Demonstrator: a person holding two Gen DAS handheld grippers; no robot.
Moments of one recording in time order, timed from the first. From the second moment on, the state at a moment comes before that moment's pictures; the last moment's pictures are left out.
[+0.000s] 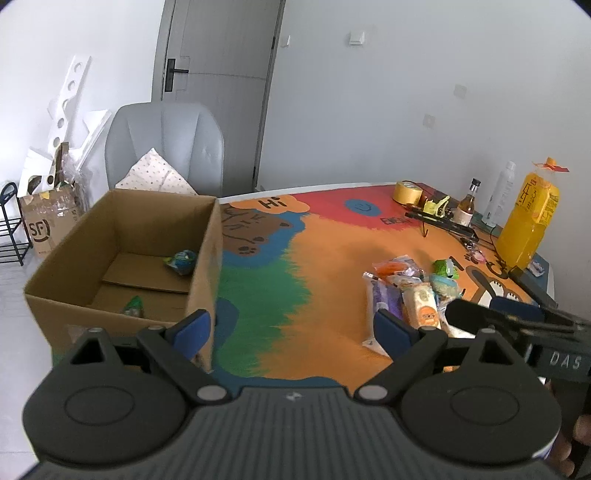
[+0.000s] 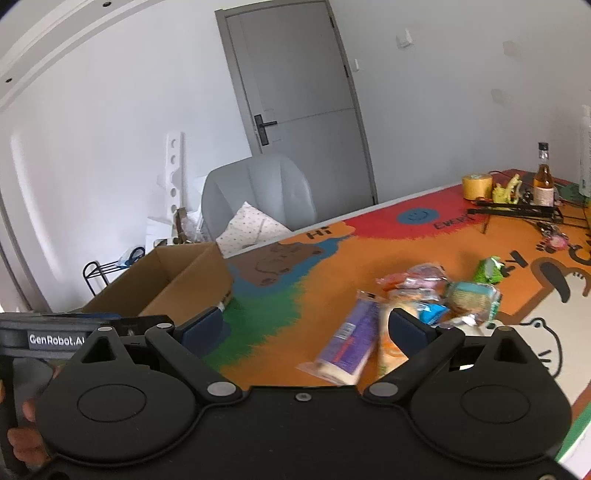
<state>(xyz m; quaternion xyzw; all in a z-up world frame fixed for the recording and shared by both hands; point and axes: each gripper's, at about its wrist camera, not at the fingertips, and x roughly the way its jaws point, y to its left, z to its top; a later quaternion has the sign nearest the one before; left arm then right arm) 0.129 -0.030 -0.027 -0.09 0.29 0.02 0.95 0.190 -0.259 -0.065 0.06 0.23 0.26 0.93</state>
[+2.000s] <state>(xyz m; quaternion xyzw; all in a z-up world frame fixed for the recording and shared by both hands) 0.239 -0.115 -0.108 -0.04 0.38 -0.05 0.92 0.266 -0.318 -0.142 0.04 0.30 0.18 0.94</state>
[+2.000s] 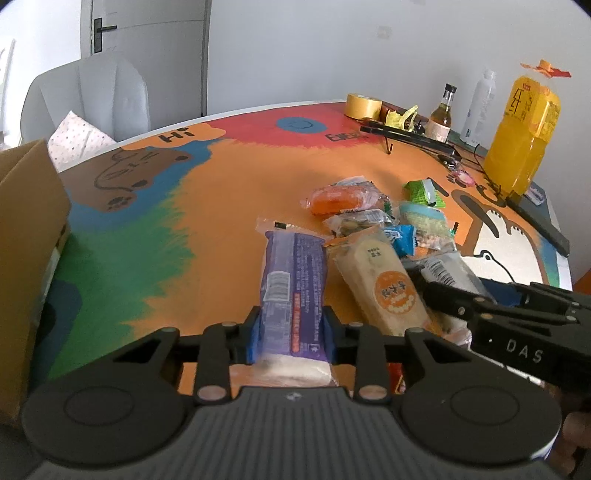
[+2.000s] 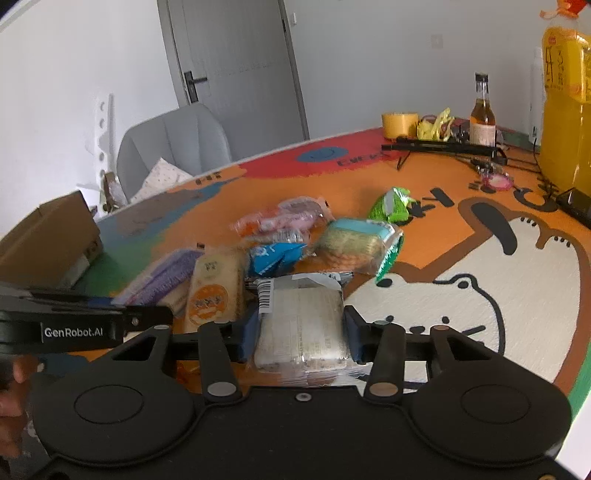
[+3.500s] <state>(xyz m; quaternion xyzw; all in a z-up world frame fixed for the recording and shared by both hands) 0.154 0.009 -0.015 -0.08 0.25 0.02 0.96 0.222 -0.218 -0.059 0.03 0.19 0.23 0.95</state>
